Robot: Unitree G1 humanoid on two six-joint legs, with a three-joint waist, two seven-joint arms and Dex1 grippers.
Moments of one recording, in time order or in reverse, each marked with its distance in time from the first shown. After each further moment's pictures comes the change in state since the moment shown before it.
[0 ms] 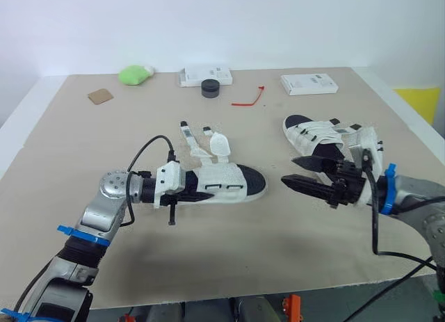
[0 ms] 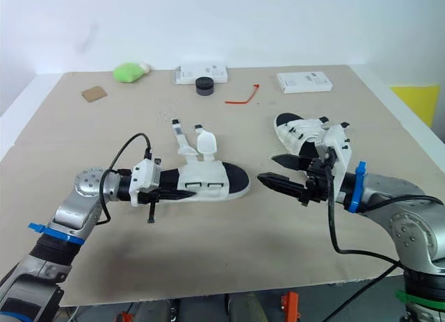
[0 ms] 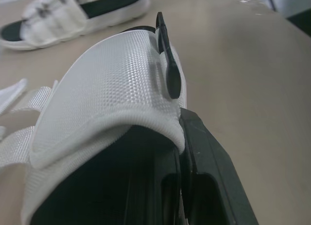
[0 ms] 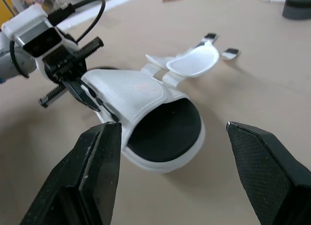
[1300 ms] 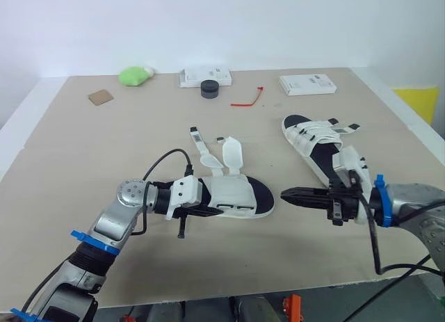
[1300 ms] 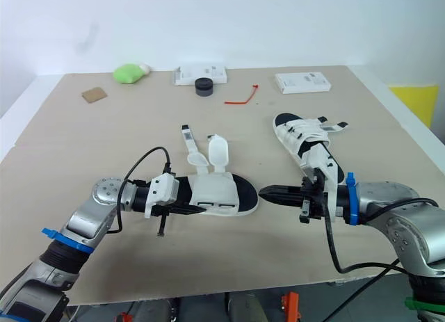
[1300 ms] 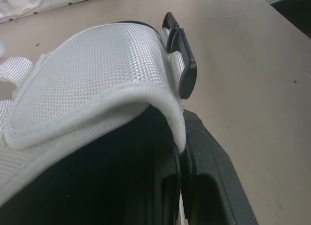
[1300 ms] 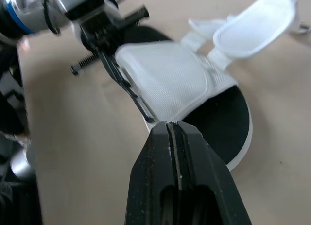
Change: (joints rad) left arm 0.030 -0.033 -0.090 -0.069 0.085 0.114 0.067; right arm -0.022 -0.068 0.194 0.037 -0.143 -0.069 0.176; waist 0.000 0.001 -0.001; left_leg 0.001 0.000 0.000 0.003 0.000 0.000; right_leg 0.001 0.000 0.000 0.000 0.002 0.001
